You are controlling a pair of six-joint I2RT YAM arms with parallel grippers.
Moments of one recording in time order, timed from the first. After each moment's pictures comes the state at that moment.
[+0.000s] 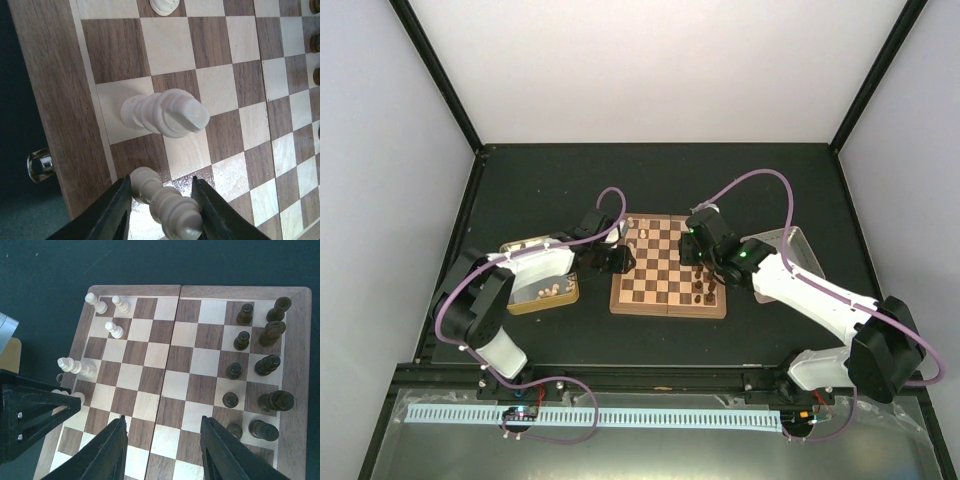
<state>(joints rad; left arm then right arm) -0.54 1.62 0.87 -0.24 0.28 -0.48 0.75 1.32 0.95 -0.45 0.21 0.61</state>
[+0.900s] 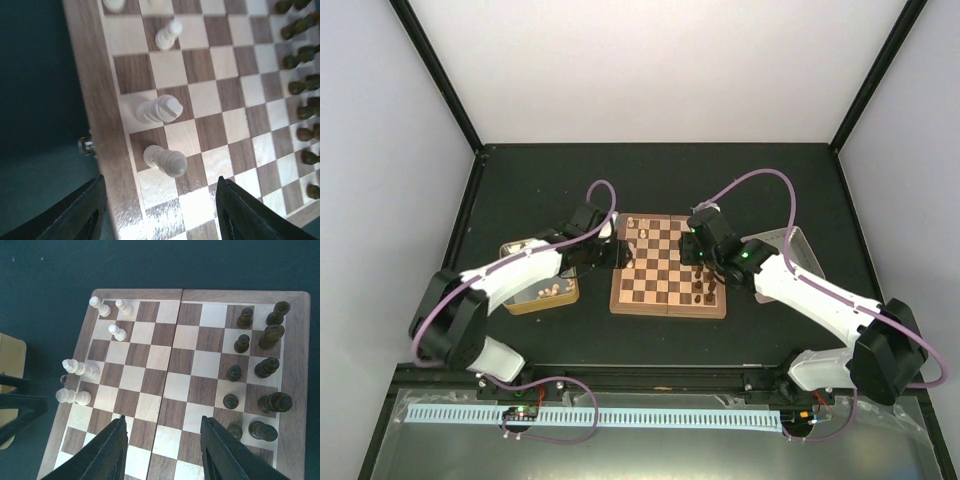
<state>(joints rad) -0.55 1.51 0.90 -0.36 0.20 -0.46 0.75 1.32 0.95 -0.45 0.21 0.61</state>
